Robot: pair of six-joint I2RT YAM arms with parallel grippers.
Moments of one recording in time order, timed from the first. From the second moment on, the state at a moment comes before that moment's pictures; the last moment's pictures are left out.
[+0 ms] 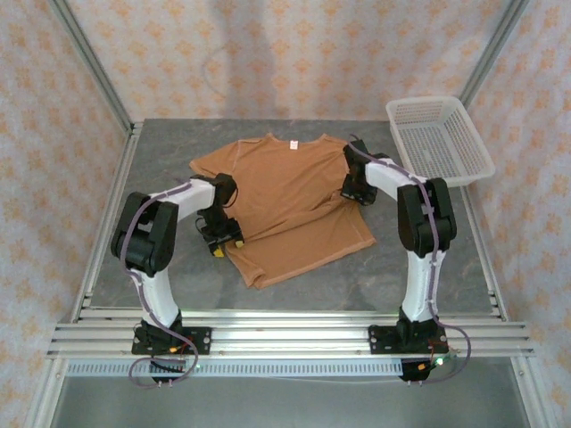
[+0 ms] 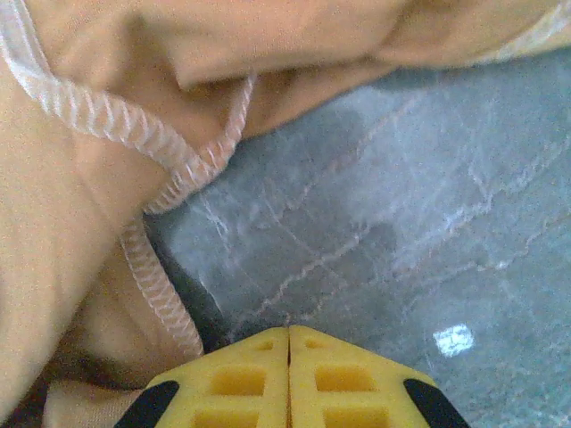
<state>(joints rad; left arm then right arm) -0.24 1.89 1.18 -1.02 0.21 -0.70 0.26 2.06 1.49 -0.74 0.13 0.61</state>
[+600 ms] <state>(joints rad) -0.40 1.45 0.93 -0.71 -0.01 -0.70 0.68 1.51 0.87 -0.69 0.06 1.03</state>
